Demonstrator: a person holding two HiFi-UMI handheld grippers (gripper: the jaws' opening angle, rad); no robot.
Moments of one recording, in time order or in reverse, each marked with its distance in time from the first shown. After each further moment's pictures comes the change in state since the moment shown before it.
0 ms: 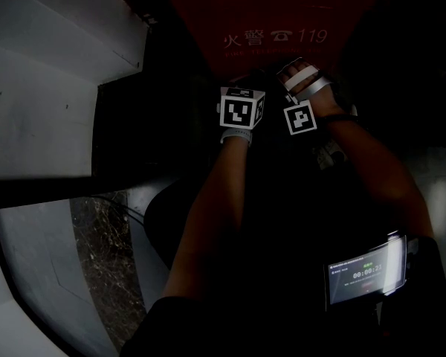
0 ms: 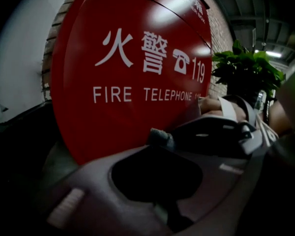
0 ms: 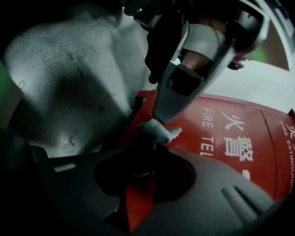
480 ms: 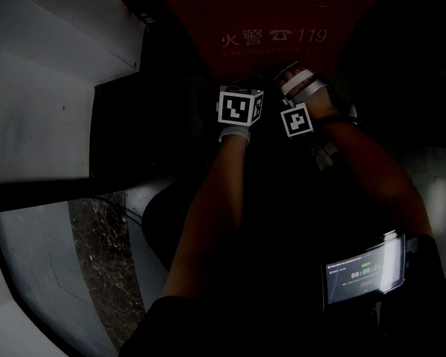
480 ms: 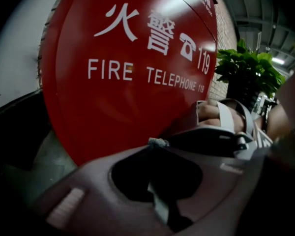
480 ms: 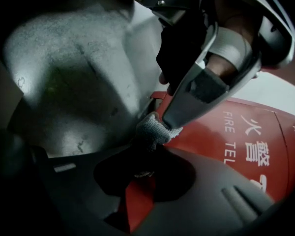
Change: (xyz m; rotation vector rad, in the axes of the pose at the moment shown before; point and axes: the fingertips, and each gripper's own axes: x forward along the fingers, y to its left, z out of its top) left arm 0.018 -0.003 -0.022 -0.041 0.076 -0.063; right arm 0.011 0.031 0.015 0.023 -0.044 0.060
